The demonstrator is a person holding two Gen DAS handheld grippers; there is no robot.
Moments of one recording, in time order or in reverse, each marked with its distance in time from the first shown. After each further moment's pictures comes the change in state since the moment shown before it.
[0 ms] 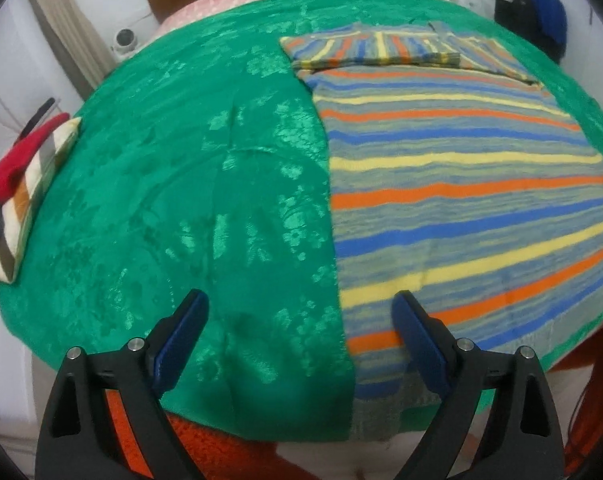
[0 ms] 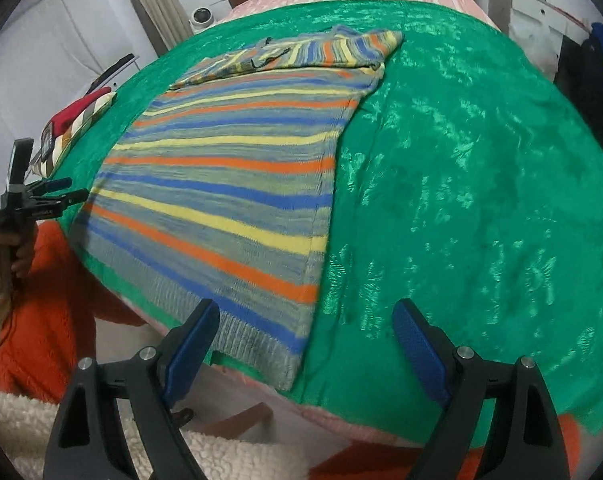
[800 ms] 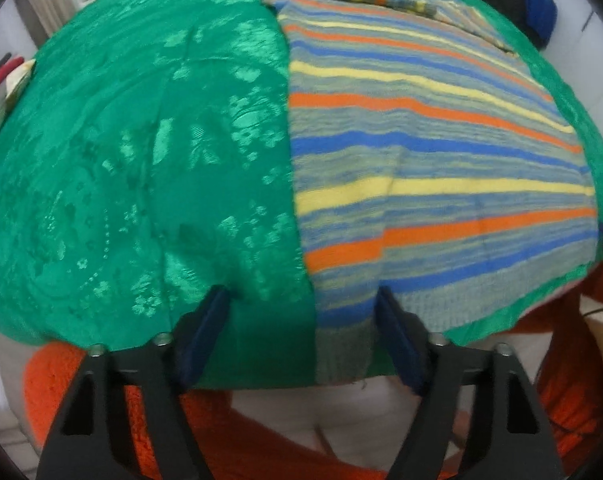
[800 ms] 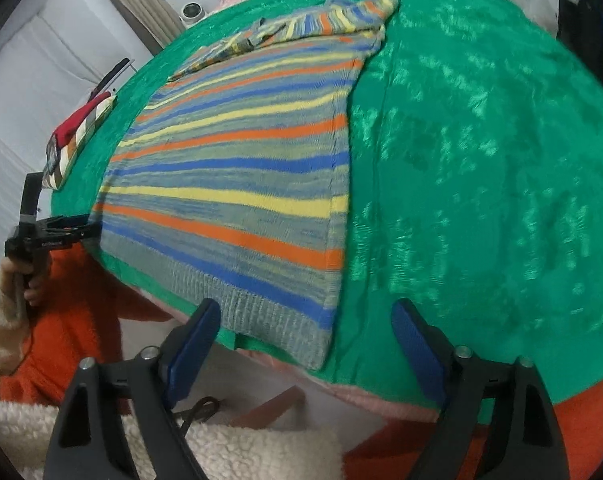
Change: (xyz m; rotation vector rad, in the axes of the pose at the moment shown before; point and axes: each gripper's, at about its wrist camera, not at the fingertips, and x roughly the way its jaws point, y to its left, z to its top) left arm 0.010 0.010 -0.039 -0.026 0.181 -0.222; right arm 0.011 0.000 -0.013 0.103 0.084 0.103
